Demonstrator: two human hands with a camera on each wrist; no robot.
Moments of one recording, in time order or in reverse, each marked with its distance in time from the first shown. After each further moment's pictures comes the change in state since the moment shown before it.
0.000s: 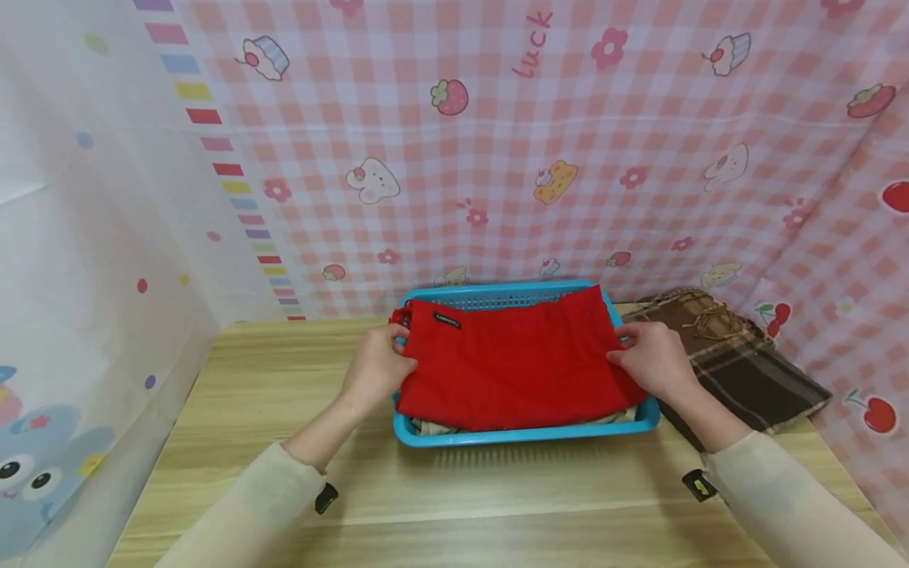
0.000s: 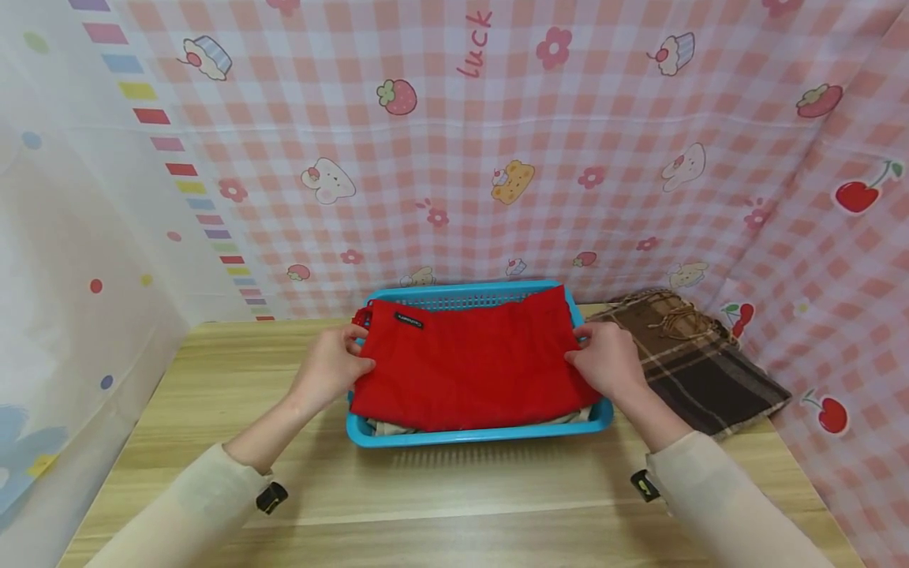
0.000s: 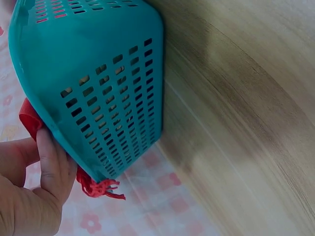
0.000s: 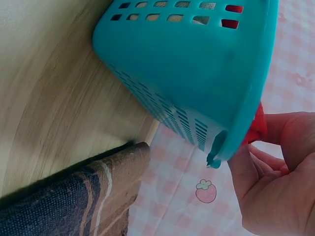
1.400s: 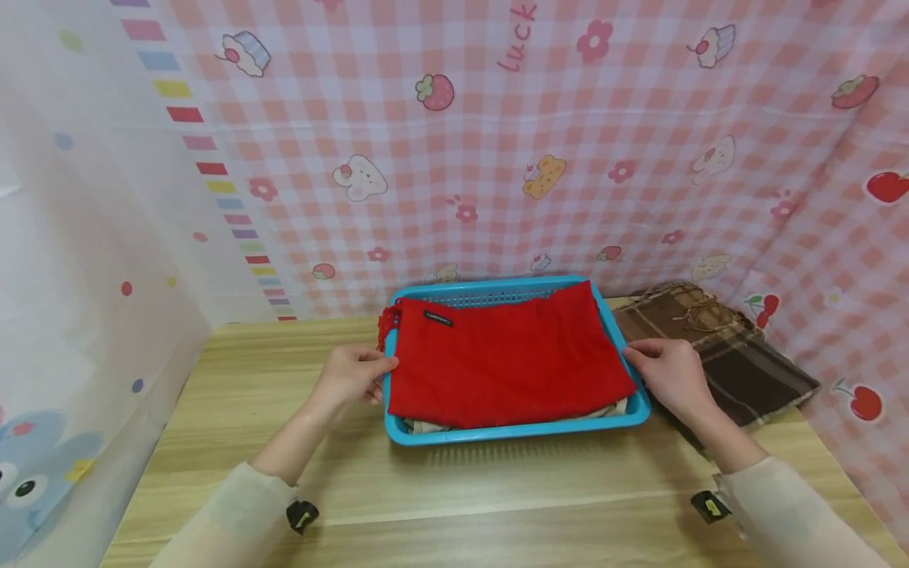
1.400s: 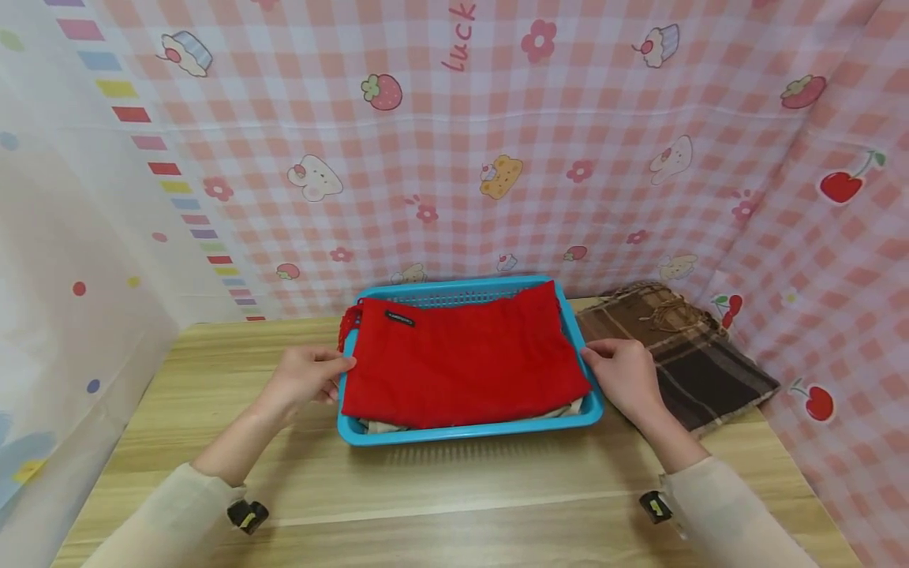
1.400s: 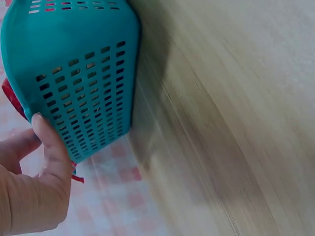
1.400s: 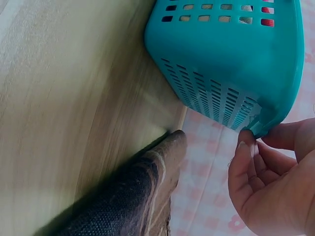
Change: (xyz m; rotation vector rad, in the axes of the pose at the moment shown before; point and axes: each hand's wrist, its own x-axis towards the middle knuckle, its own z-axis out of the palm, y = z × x) left_hand -0.002 -0.039 -0.011 -0.290 -0.091 -0.175; right_hand -0.022 0.046 0.002 0.121 0.132 -0.017
